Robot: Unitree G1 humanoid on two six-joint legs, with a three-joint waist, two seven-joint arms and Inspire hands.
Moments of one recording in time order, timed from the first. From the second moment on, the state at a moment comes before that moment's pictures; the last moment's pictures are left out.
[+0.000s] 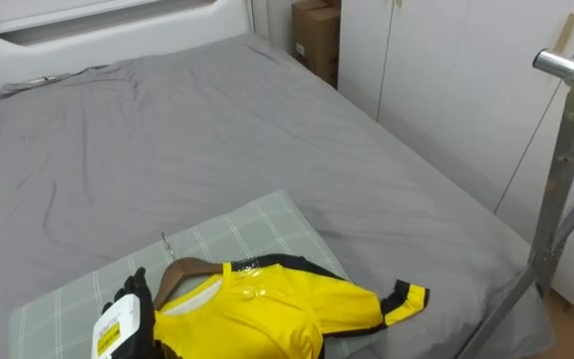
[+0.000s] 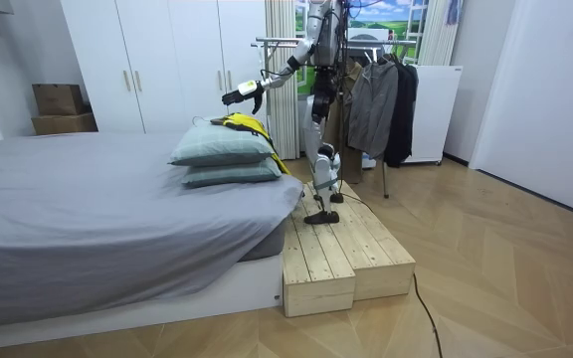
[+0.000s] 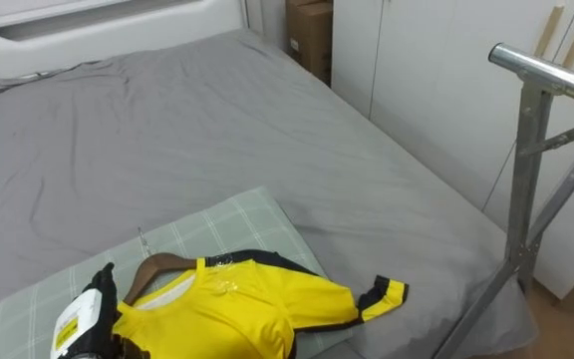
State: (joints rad) left arm -0.16 0.18 -0.07 0.92 0.58 0.02 0.50; right arm 0.06 -0.22 0.00 1.30 0.34 0.05 0.03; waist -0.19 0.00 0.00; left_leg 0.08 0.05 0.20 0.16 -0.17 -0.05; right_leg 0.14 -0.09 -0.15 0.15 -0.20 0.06
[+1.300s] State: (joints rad) left arm -0.15 0.18 0.02 1.02 0.52 0.11 0.27; right arm 0.07 -0.21 0.06 1.33 0.43 0.07 0.03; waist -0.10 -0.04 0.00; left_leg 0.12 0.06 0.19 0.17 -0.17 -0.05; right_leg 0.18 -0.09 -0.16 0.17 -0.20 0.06
